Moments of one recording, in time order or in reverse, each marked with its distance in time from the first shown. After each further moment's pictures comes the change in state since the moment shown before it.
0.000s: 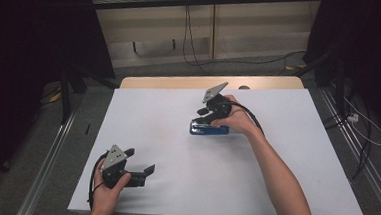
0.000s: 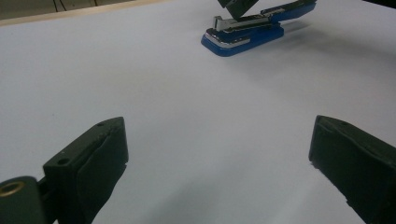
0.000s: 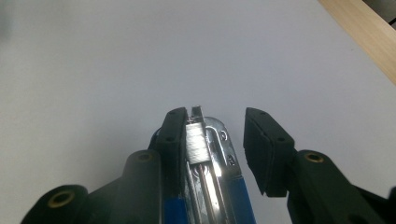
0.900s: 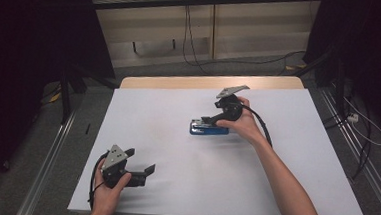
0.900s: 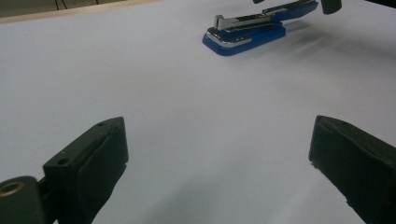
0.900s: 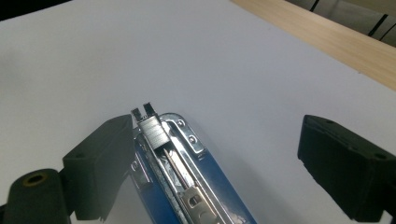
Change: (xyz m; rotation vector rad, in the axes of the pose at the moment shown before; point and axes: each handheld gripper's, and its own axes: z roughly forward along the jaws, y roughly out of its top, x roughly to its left) left arm 0.000 0.000 0.001 0.002 0.005 -0.008; right arm 0.006 -0.028 -0.023 -0.135 -0.200 0.304
